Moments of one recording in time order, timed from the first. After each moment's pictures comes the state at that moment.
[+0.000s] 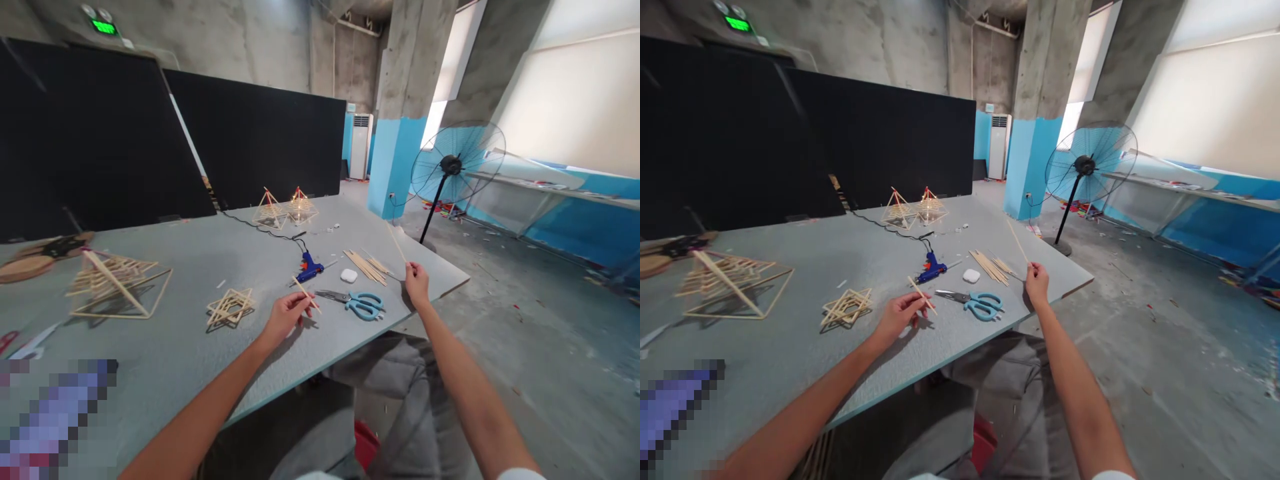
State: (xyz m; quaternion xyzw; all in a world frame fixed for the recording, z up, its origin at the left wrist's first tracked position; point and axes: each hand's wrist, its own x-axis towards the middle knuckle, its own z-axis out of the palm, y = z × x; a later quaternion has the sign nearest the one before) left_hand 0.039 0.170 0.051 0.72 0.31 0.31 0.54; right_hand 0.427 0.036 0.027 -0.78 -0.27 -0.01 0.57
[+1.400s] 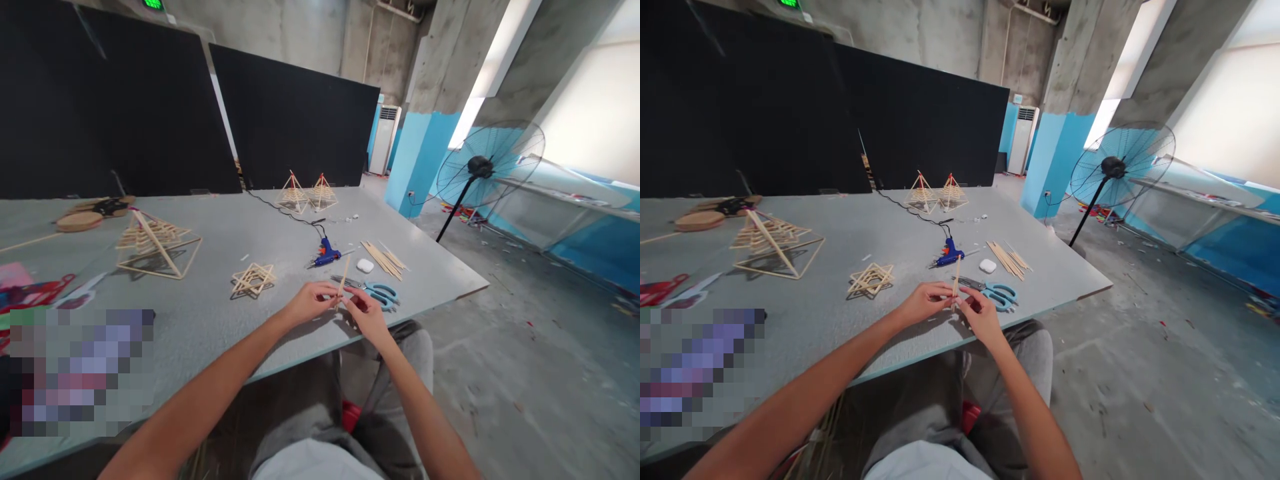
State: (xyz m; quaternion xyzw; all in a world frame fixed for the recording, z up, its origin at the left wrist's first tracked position) left_hand 0.041 0.163 0.045 0.82 0.16 0.27 0.47; right_hand 0.205 0.035 0.009 -0.61 -0.50 0.22 0.58
